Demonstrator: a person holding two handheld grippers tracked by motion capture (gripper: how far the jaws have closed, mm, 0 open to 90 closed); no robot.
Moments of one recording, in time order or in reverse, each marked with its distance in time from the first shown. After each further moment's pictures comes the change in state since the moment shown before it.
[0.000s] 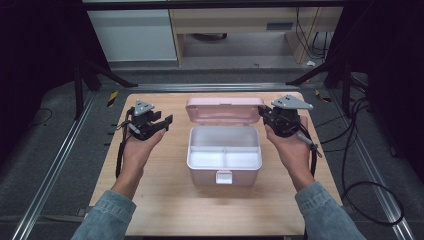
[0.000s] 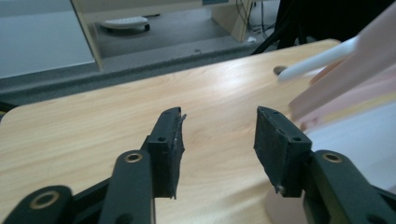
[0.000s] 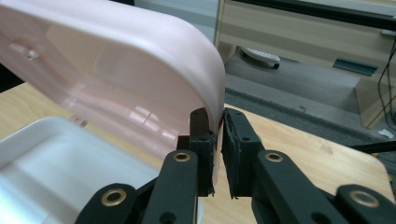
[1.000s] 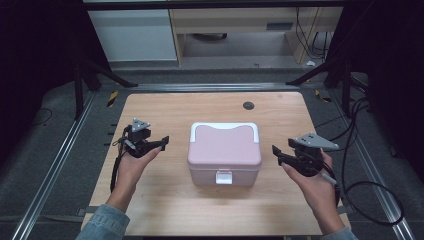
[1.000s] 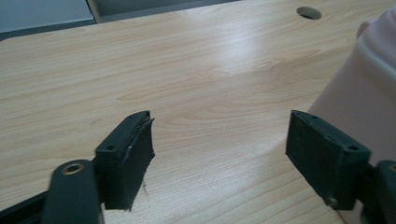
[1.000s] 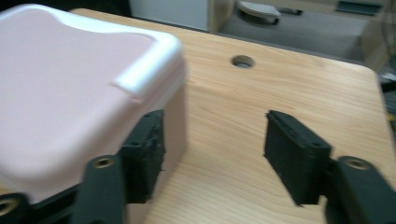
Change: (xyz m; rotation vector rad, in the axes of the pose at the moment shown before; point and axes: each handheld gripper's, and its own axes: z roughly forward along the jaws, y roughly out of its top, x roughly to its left) left arm 0.019 -0.055 0.008 0.139 0.010 -0.016; right arm -0.015 -0.086 -0.058 0.121 -0.015 0.093
